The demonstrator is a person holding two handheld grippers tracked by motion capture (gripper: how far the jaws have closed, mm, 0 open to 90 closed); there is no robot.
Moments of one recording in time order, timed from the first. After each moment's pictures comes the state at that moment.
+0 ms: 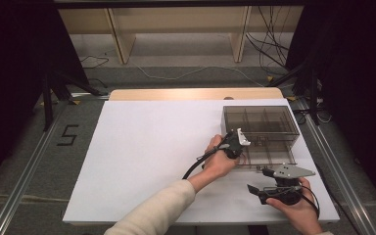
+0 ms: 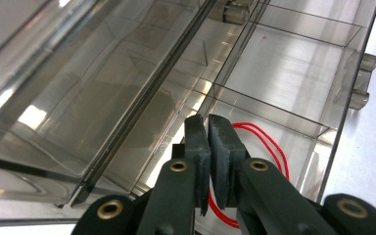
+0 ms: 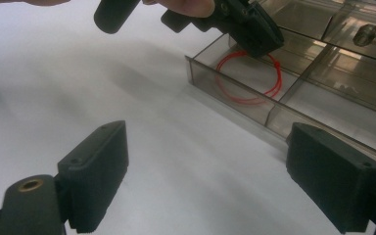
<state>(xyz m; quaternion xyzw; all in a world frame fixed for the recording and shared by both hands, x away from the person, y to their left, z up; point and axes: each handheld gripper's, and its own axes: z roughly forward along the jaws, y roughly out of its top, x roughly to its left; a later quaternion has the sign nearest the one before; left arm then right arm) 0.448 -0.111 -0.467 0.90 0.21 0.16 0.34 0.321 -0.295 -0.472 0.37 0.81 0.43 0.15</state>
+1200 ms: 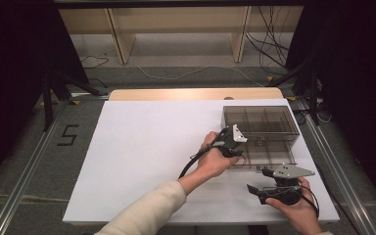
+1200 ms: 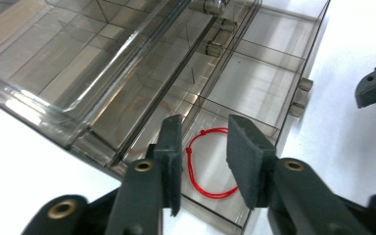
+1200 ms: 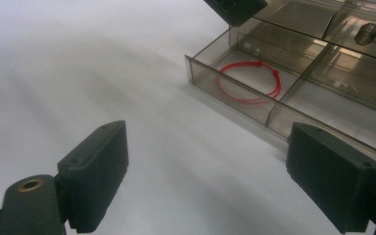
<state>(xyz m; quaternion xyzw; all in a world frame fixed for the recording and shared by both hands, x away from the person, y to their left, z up) 0.432 -0.088 -0.431 0.89 0.22 0.14 0.38 0.322 -0.294 -0.472 0.37 0.81 0.43 0.15</state>
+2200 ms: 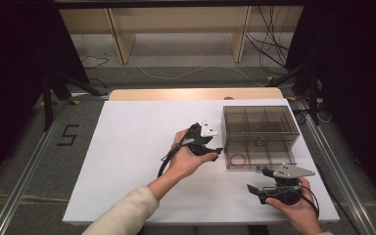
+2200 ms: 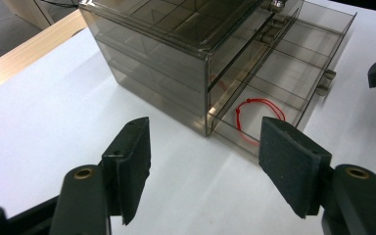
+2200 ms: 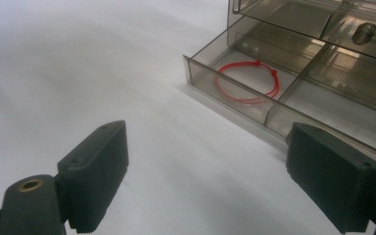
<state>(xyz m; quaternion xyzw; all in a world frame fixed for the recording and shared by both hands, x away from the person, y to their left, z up) 0.422 -0.007 -0.411 0.85 0.27 0.16 0.41 0.322 -0.294 -0.472 0.37 0.81 0.43 0.15</state>
